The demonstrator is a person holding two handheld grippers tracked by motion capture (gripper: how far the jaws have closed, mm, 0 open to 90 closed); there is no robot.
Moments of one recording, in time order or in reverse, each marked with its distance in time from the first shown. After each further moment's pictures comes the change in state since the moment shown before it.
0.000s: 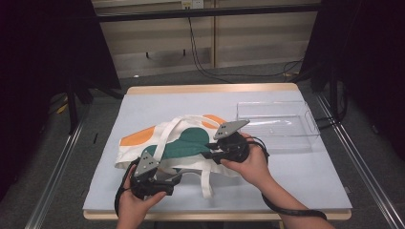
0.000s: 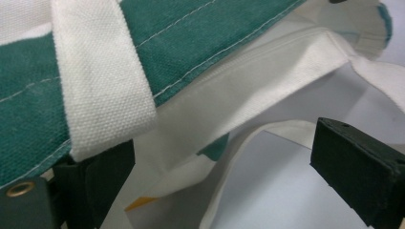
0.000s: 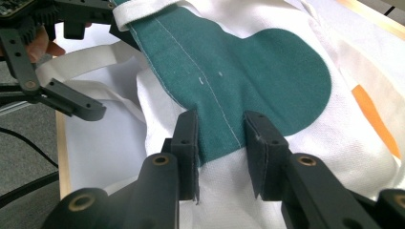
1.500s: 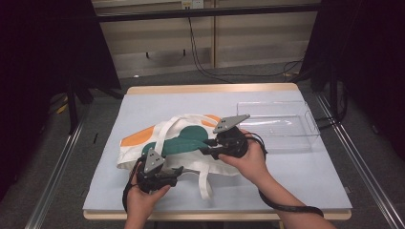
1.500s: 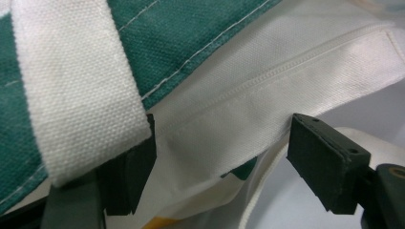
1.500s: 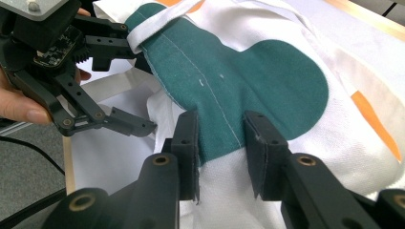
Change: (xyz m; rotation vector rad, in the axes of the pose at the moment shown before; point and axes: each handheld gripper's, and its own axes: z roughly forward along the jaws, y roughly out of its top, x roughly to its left) left arm 0.001 -0.002 0.022 0.012 0.077 0.021; right arm -0.006 0.008 0.000 -0.020 0.007 0.053
